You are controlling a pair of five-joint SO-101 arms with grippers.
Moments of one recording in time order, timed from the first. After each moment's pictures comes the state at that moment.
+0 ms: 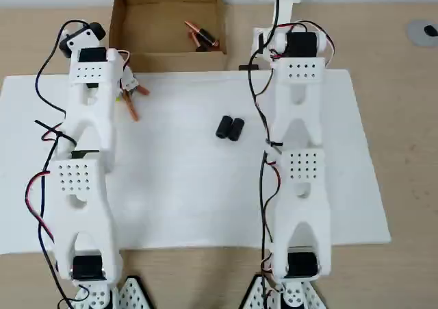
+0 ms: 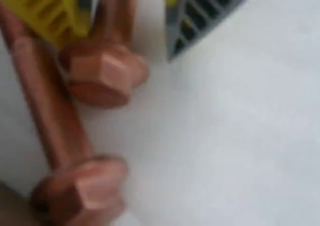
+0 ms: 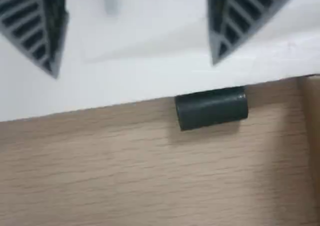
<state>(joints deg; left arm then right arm) -6.1 51.8 -43.4 73.2 19.6 -5.7 63.7 -92.5 89.8 -16.7</state>
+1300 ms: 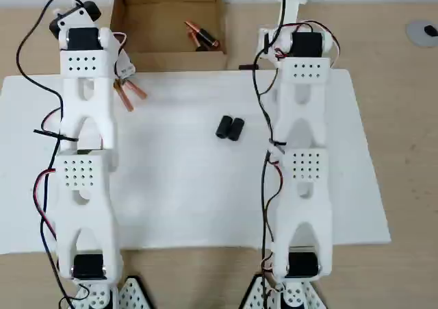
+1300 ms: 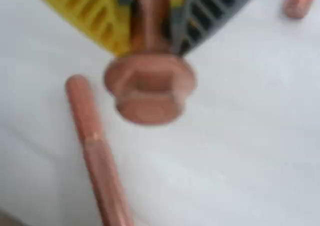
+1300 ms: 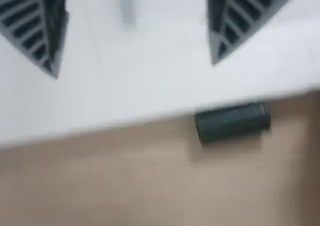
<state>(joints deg) -4.8 53.1 -72.8 100.4 17.7 -4.4 63.7 -92.5 93.6 -16.7</state>
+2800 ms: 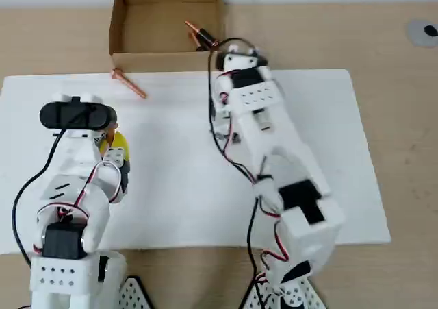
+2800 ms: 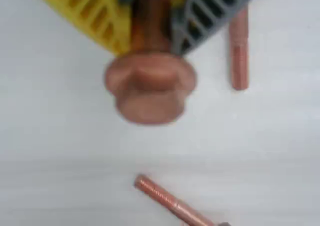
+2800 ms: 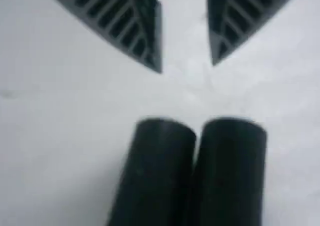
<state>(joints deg) 0.3 -80.4 66.0 52.6 -9.0 -22.3 17.0 -0.7 81.5 -38.5</state>
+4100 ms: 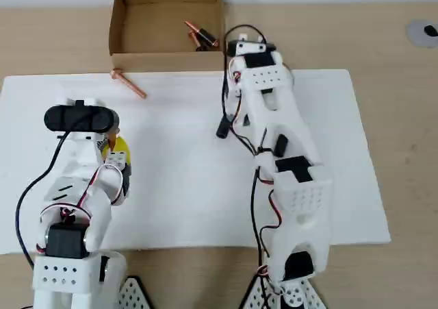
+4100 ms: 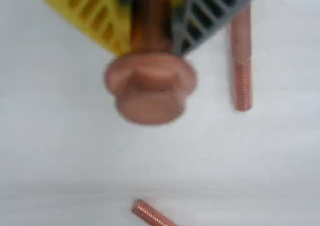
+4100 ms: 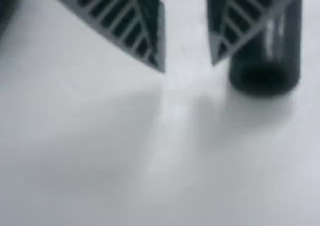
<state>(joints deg) 0.3 -80.8 69.0 52.6 -9.0 -15.4 32.8 -23.6 86.5 -30.8</state>
